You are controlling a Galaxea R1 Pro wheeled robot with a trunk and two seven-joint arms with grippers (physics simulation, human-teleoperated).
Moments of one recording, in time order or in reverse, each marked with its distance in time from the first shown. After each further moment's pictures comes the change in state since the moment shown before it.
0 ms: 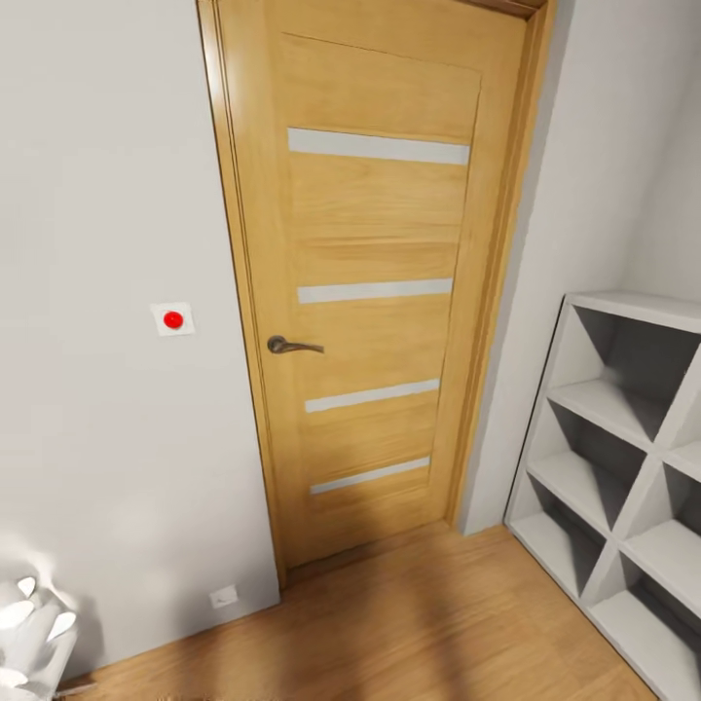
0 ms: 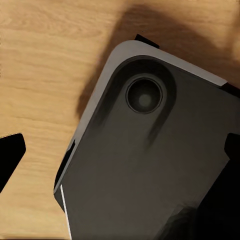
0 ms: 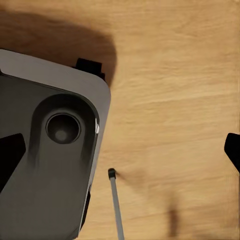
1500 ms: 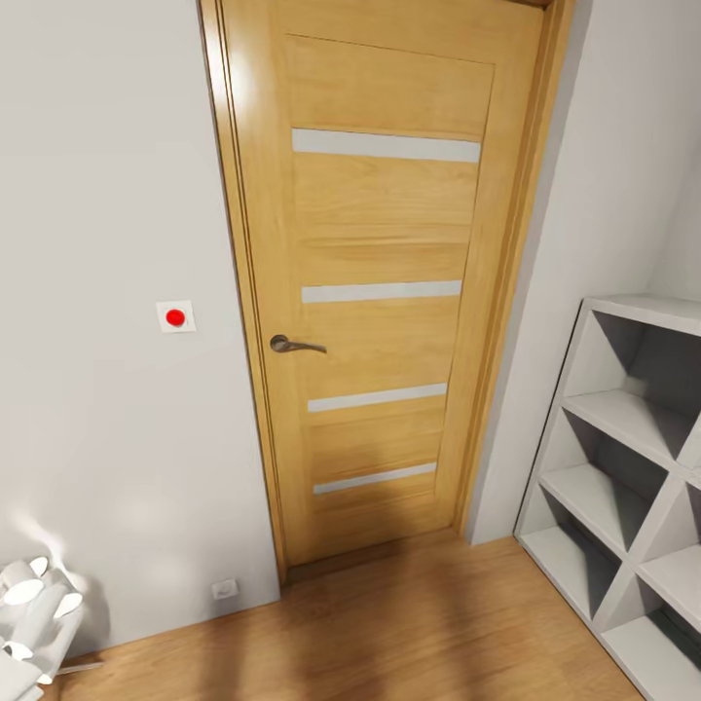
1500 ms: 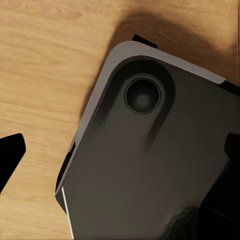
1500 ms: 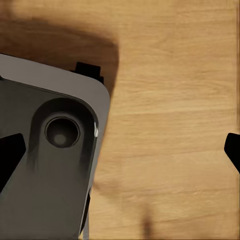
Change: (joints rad) left arm 0.000 0.000 -0.010 -0.001 -0.015 0.000 -0.003; right arm 0.000 -0.002 -0.003 0.001 -0.004 -0.015 -0.001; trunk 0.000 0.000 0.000
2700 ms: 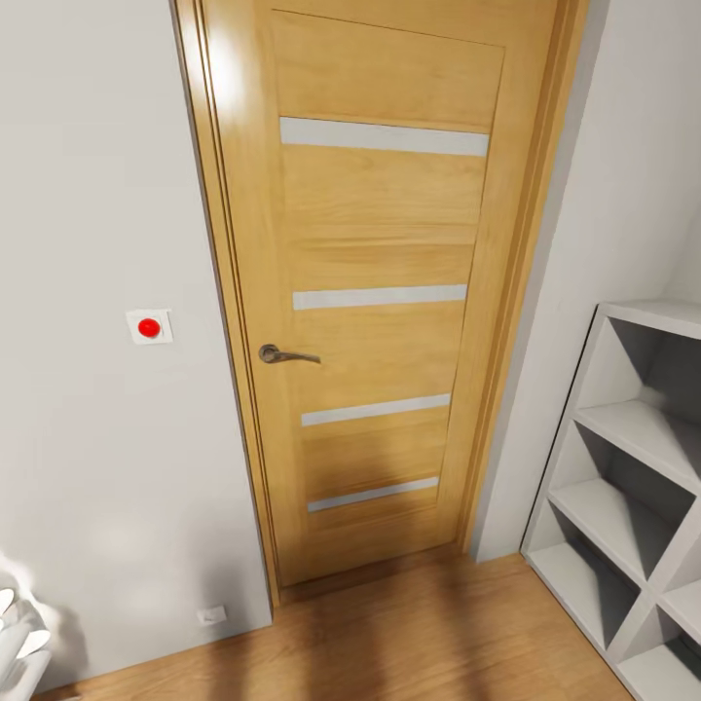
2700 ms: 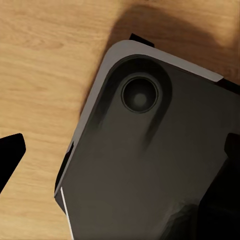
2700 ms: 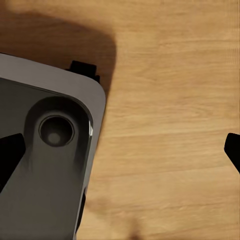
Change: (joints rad) left arm 0.000 -0.002 -0.005 0.000 -0.009 0.000 -0.006; right arm 0.000 -0.007 0.000 0.000 0.005 0.001 -0.002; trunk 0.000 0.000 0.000
